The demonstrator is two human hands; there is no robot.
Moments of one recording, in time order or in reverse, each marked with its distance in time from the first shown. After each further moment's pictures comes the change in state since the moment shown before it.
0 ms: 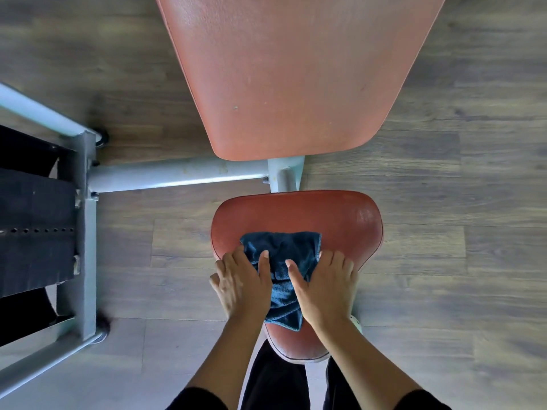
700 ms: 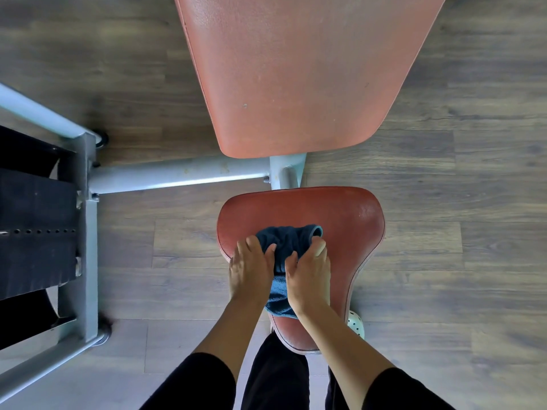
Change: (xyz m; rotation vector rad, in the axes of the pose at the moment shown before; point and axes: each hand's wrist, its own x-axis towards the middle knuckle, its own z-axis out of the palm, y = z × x) left_hand 0.015 -0.006 0.000 -0.160 0.087 0.310; right_hand -0.006 -0.042 0.001 0.441 -0.080 0.075
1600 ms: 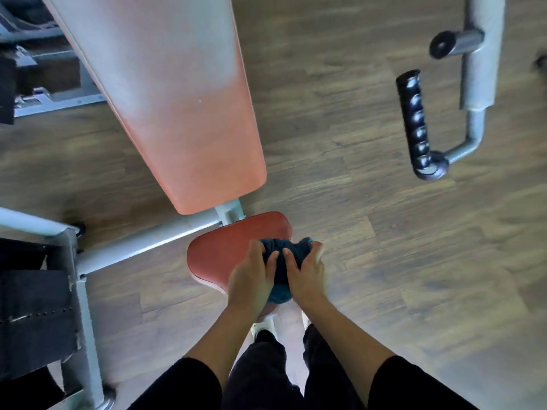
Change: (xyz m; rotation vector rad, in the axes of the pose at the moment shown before) left_hand -0.115 0.162 -0.172 -0.225 -0.122 0.368; right_hand -0.124 -0.002 -0.233 0.434 0.205 0.189
